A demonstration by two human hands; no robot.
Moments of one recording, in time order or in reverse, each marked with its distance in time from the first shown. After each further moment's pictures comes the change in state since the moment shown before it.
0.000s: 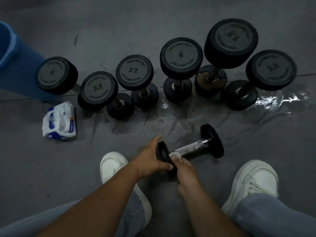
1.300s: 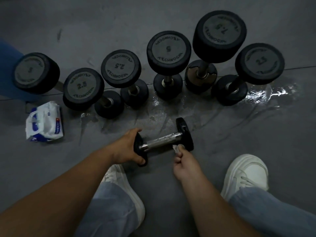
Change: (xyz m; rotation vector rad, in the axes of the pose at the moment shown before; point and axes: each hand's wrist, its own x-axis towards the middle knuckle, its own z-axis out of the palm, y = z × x) left_hand 0.019 -0.010 -0.055 0.414 -0.063 -0.004; right_hand 0.027 -0.037 -0.008 0.443 0.078 0.144
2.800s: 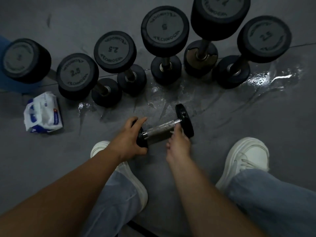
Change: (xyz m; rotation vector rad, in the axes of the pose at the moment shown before) left_hand -0.013 0.002 0.029 0.012 0.191 0.127; right_hand -0.007 0.027 0.024 -0.224 0.110 -0.188
